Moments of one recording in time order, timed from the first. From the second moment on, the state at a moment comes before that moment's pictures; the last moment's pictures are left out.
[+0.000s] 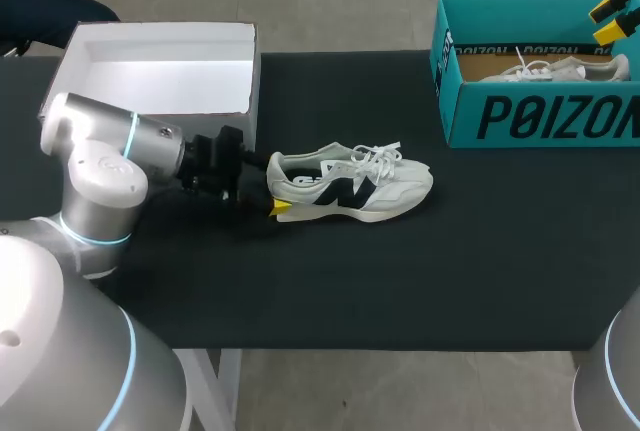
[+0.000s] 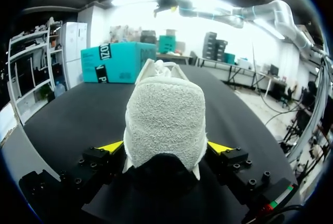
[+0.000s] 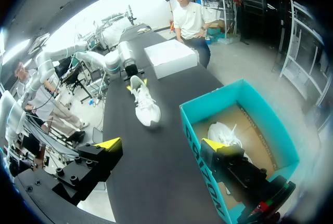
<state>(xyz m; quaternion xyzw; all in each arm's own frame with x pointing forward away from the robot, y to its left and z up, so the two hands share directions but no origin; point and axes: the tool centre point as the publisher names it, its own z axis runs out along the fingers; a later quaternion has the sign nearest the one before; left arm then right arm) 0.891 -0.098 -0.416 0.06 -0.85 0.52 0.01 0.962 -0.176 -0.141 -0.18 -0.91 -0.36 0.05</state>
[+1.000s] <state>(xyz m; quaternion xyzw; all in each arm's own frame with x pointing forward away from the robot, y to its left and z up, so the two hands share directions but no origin) 0.892 -0.102 -0.420 0.05 -0.86 0.51 0.01 0.962 -0.176 -0.141 -0.18 -0.91 -0.36 0.05</state>
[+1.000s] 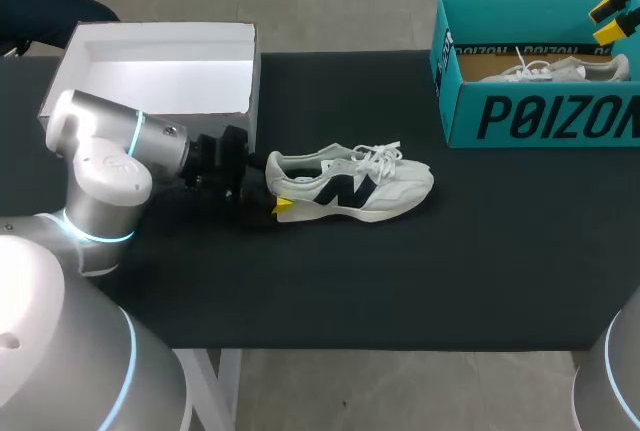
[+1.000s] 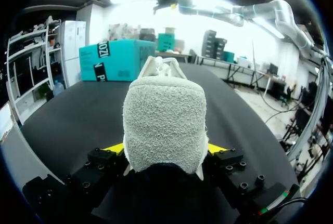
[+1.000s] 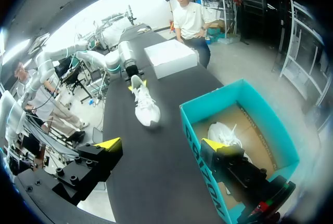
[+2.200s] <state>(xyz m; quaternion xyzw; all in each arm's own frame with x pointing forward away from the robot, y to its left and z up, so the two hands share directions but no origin) 0.893 -0.102 -0.419 0.05 -0.86 0.51 0.01 0.962 -0.176 -0.141 -0.18 -0.91 -0.36 0.05</state>
